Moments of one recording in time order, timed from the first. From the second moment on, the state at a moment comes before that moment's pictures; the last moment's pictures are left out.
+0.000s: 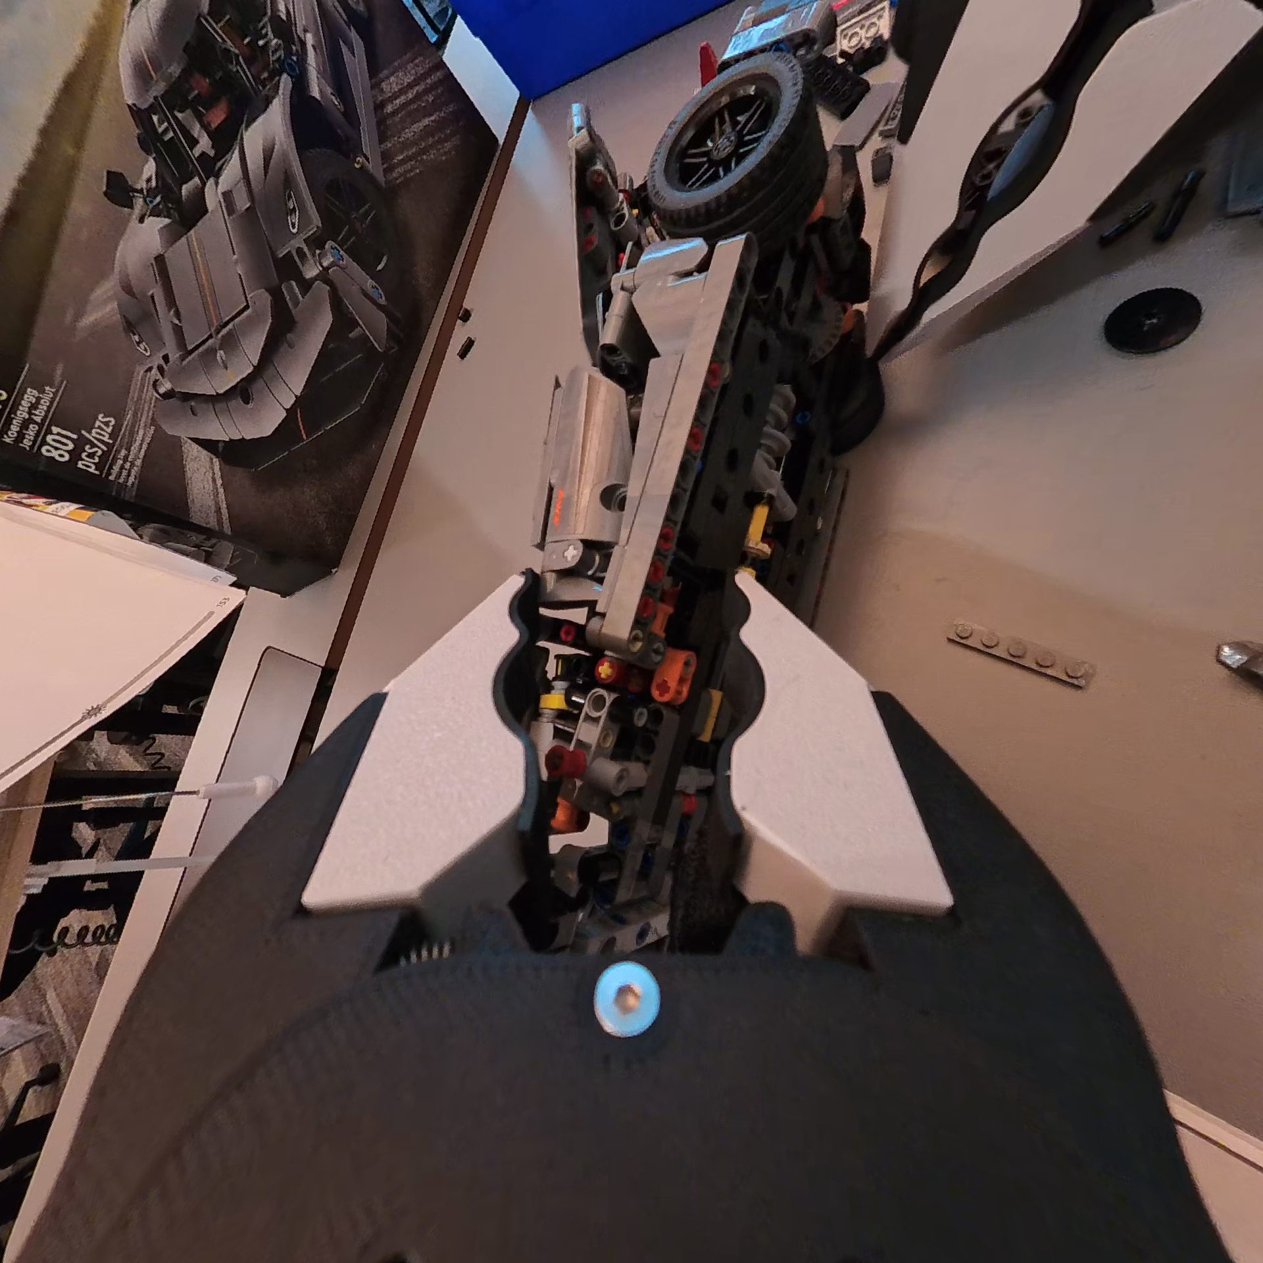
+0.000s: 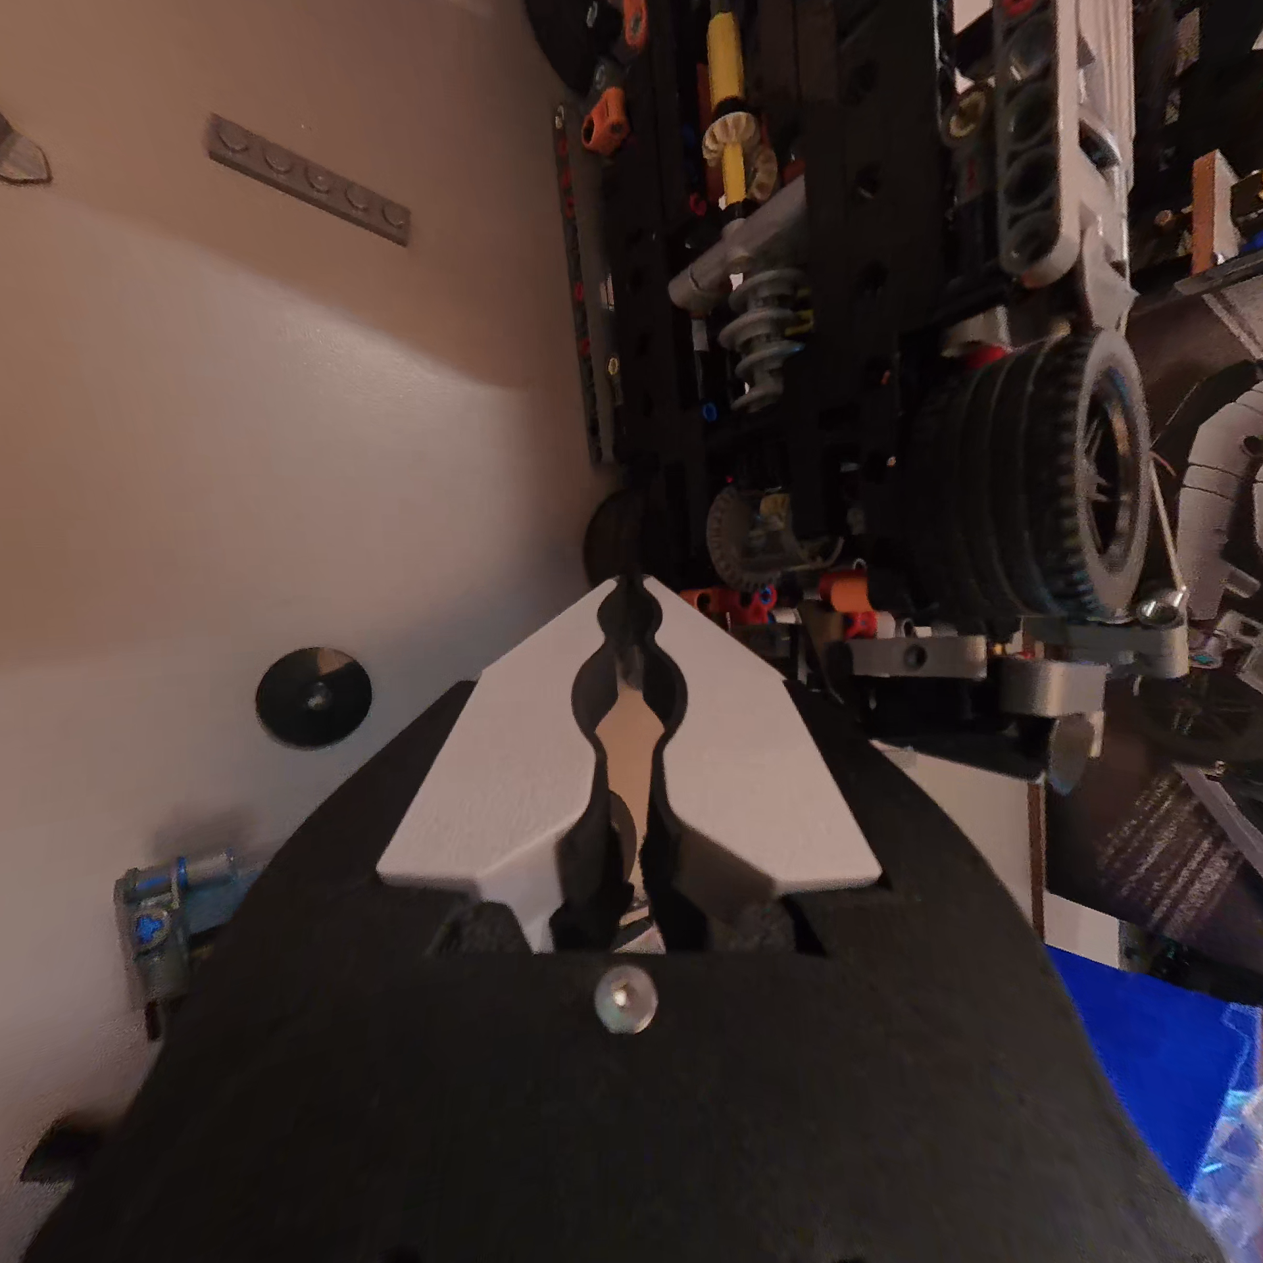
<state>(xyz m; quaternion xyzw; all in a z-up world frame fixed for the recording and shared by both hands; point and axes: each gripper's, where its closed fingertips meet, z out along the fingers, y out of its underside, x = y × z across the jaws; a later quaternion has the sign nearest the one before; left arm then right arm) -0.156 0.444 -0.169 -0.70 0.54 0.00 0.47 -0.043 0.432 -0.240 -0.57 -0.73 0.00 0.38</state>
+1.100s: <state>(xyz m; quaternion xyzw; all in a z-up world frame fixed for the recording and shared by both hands) -0.162 0.442 -0.168 -0.71 0.53 -0.01 0.46 -0.057 0.427 -0.240 -0.56 -0.73 0.03 0.39</state>
